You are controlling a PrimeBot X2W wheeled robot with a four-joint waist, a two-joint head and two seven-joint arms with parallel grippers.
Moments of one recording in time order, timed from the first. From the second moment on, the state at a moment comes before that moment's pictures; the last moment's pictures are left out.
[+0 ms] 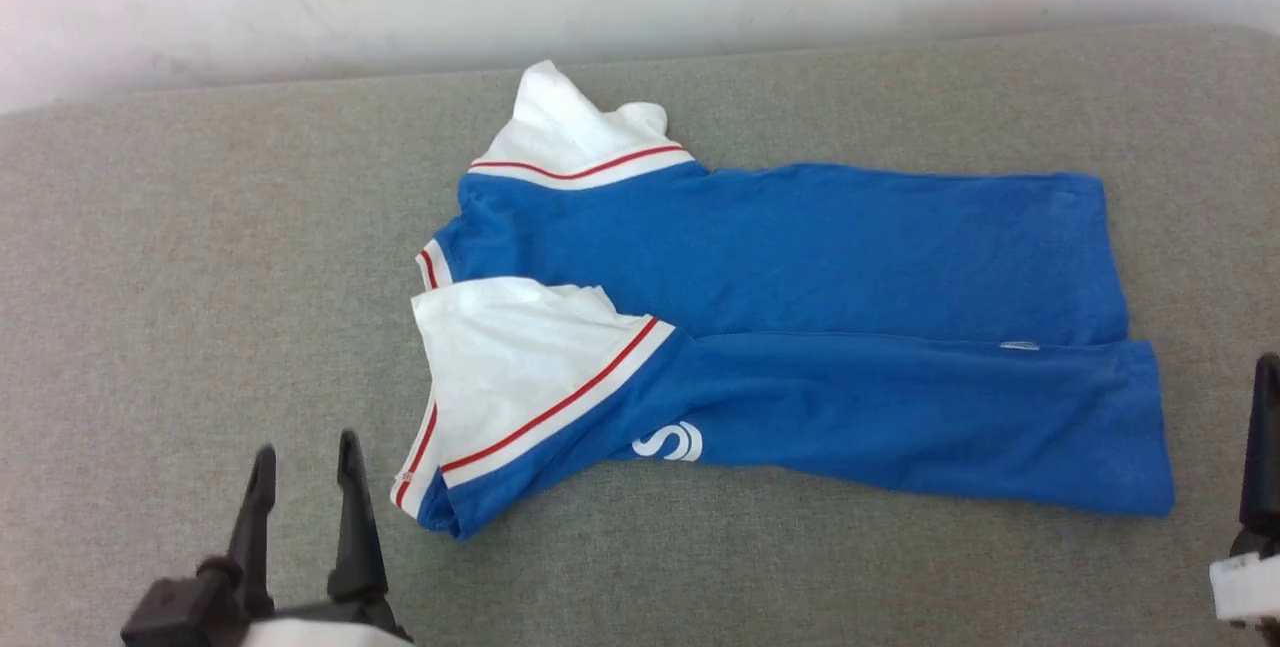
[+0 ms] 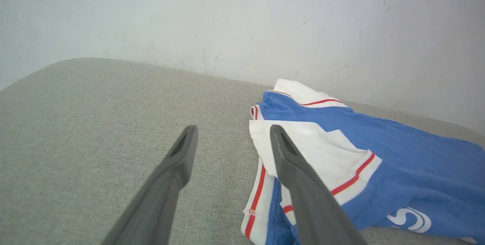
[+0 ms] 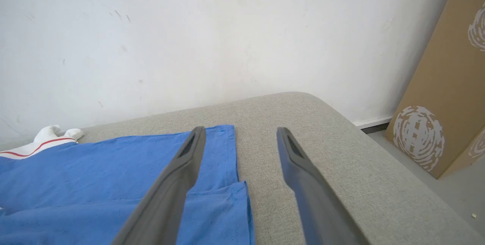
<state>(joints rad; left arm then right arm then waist) 0.19 0.26 -0.15 -0.20 -0.41 0.27 -0.23 0.12 -0.05 -0.35 -0.22 0.24 0.13 -0.04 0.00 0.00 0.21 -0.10</state>
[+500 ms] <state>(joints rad) 0.12 0.33 -0.24 -0.23 -0.32 0.26 -0.02 0.13 -0.05 -0.35 -0.14 0.27 0.13 -0.12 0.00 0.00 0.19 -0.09</state>
